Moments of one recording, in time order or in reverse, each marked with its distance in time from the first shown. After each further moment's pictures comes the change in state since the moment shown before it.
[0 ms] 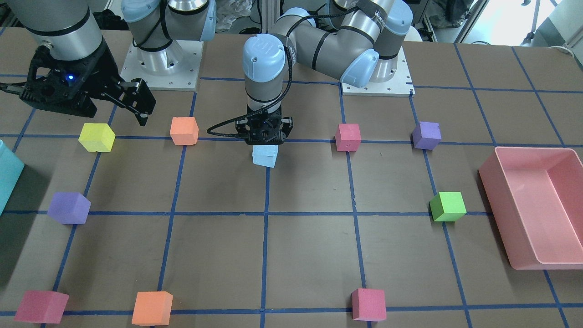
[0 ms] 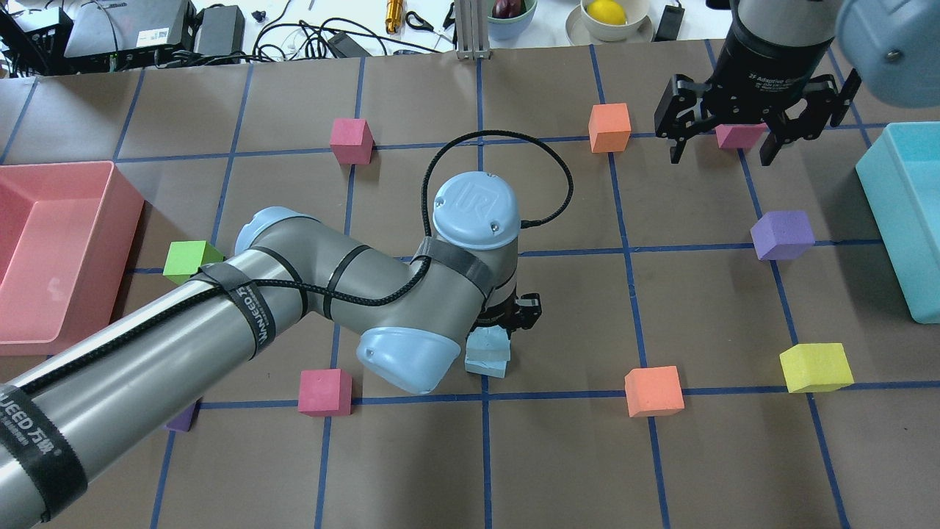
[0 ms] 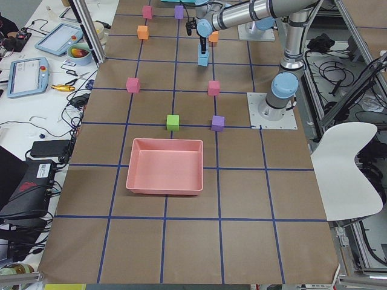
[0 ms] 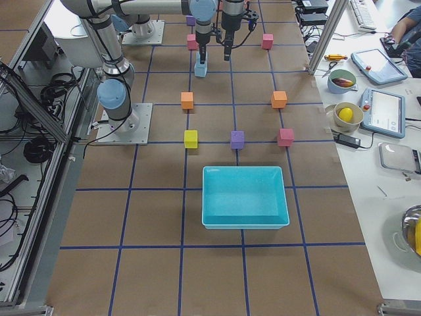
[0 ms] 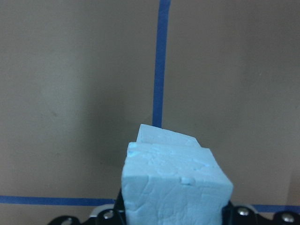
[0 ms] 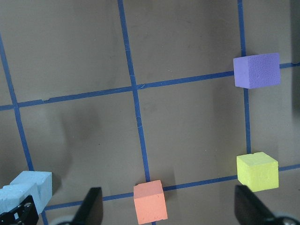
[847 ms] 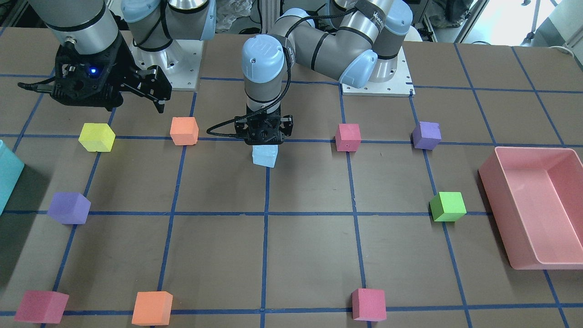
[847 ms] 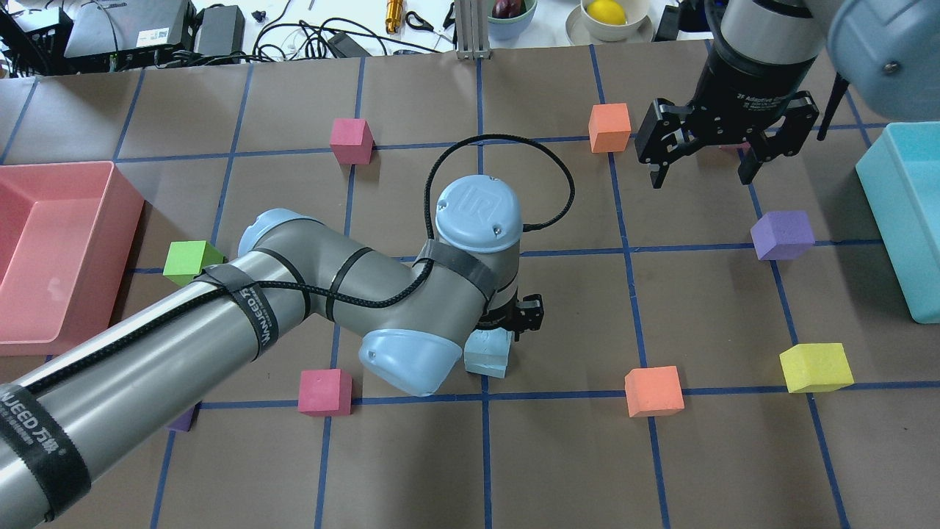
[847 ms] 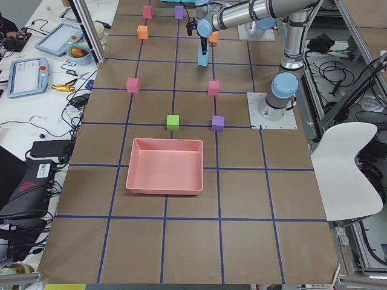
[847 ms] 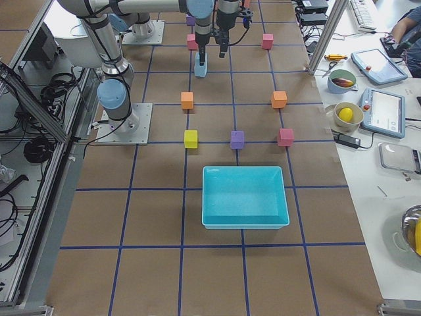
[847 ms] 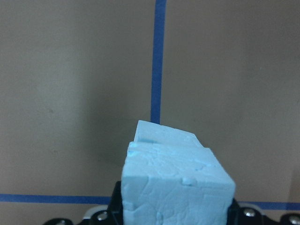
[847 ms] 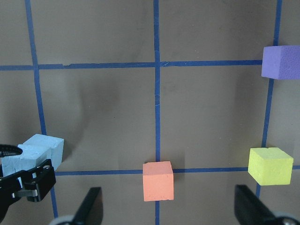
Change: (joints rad) left arm -0.003 -0.002 -0.003 -0.001 0.000 0.001; right arm 0.023 -0.017 0.015 0.058 0.050 -0.073
